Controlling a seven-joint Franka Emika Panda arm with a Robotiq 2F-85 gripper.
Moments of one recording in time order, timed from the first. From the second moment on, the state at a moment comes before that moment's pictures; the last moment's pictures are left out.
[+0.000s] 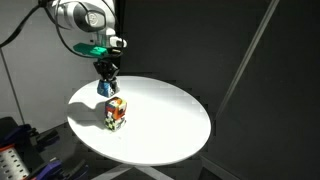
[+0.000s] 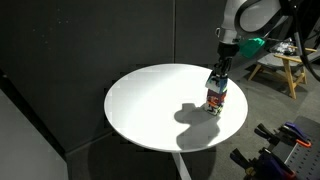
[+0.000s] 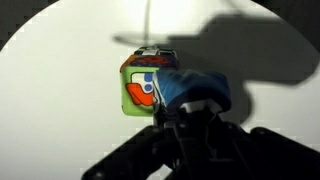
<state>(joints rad) 0.02 -0.06 0.01 -2.43 -0.09 2.42 -0.04</state>
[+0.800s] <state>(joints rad) 0.01 -0.05 -0.02 -2.39 -0.09 2.34 -0.13</state>
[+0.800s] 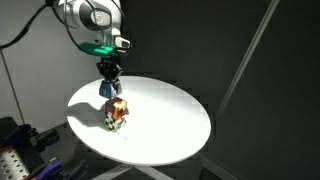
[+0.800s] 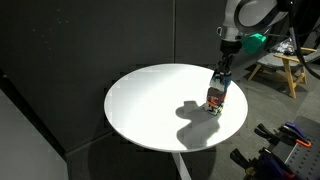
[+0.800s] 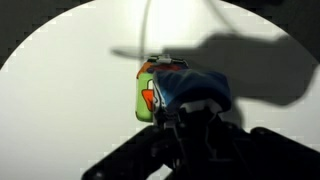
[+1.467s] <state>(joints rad) -0.01 0.00 -0.04 -2.34 -0.09 2.33 -0.13</state>
